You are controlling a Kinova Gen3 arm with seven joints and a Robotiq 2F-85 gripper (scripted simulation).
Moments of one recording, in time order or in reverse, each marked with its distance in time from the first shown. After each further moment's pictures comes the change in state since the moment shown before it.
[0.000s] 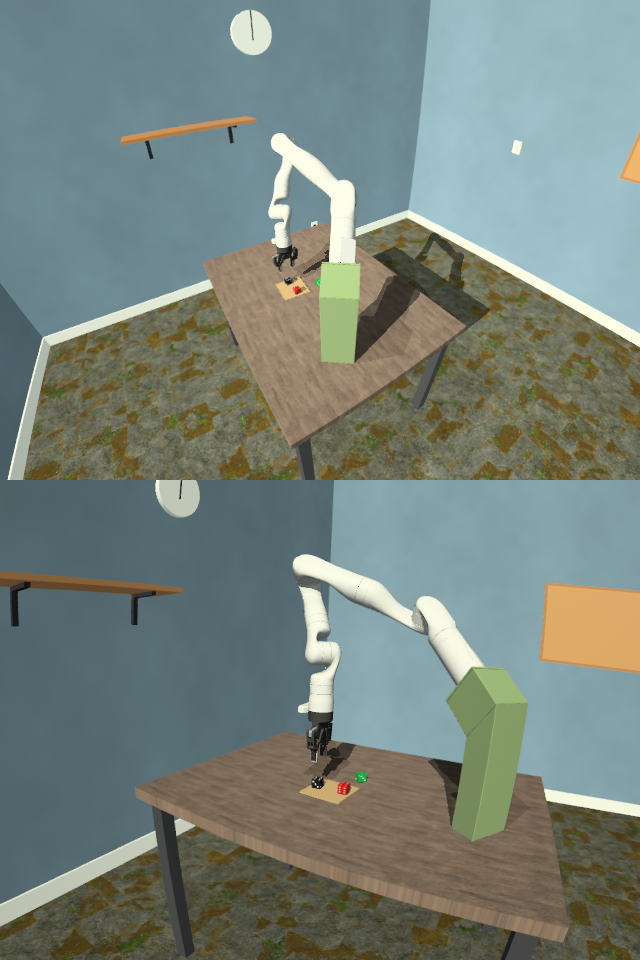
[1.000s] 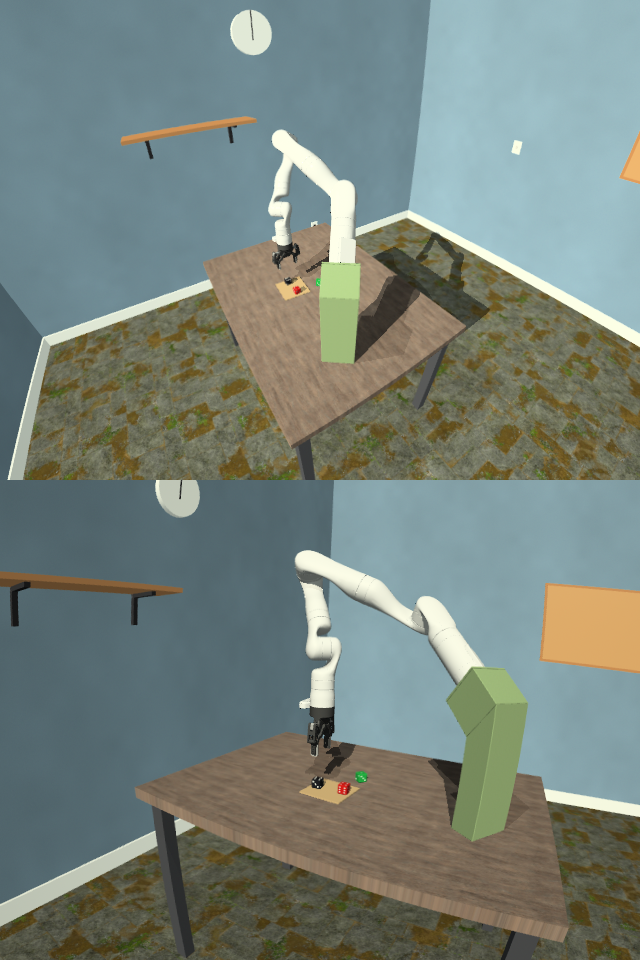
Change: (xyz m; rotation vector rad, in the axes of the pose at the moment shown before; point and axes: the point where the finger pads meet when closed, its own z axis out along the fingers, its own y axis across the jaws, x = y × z) arm -0.004 0.005 -0.014 -0.012 -0.011 0.002
